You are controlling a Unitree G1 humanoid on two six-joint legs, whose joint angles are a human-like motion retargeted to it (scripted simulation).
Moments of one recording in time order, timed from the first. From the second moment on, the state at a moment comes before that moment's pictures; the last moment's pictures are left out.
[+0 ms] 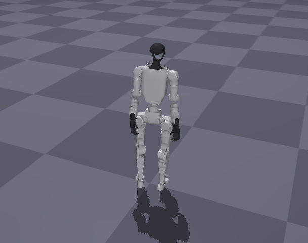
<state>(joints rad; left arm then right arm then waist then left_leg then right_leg) 0.15 0.02 0.31 1.57 0.38 0.10 -0.12 0.05 -0.11 0.03 1.61 -0.85 0.12 -0.04 -0.04 -0.02 0.00 -0.04 0.01 0.34 0.08 -0.07 -0.03 -0.04 -0.04 -0.12 0.02 -0.05 0.03</state>
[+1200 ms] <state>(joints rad) 0.12 0.05 0.41 1.51 0.46 0.16 -0.22 0.02 -0.10 -0.06 1.54 -0.73 0.07 0.15 -0.05 0.01 -0.03 0.01 -0.02 0.35 0.02 -0.09 0.02 -0.03 -0.01 -0.16 0.03 -0.06 0.03</state>
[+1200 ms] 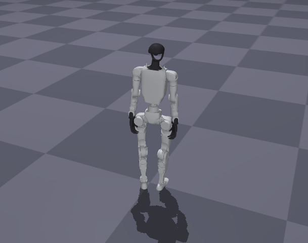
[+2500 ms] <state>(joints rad) 0.12 0.04 0.40 1.51 0.47 0.17 -0.24 0.03 -0.11 -0.07 1.54 -0.74 0.08 0.13 -0.01 0.02 -0.05 0.01 -0.02 0.38 0.01 -0.10 0.02 -0.03 -0.02 -0.18 0.03 -0.08 0.04</state>
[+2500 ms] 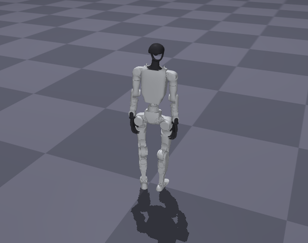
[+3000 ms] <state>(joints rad) 0.12 0.04 0.41 1.52 0.47 0.17 -0.24 0.03 -0.11 -0.06 1.54 -0.75 0.07 0.13 -0.01 0.01 -0.05 0.01 -0.02 0.37 0.01 -0.10 0.02 -0.03 -0.02 -0.20 0.03 -0.08 0.04</state>
